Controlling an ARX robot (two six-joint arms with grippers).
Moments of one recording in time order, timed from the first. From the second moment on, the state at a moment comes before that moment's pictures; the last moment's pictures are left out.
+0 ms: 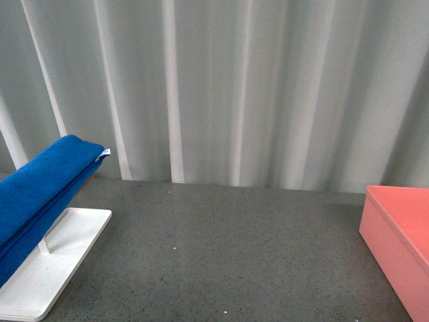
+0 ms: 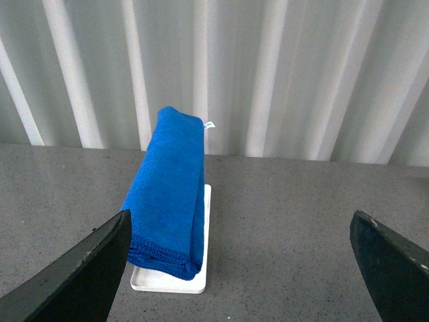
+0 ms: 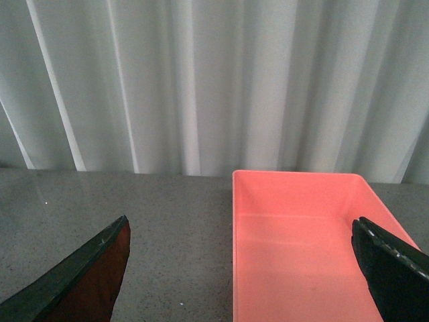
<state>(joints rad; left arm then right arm) 0.00 0.00 0.02 0.00 0.00 0.00 0.00 0.00 0.02 0.00 0.00 -0.01</state>
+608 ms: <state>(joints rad) -0.07 1.26 0.92 -0.21 0.08 -0.05 0.00 0.00 0.02 0.00 0.00 -0.01</state>
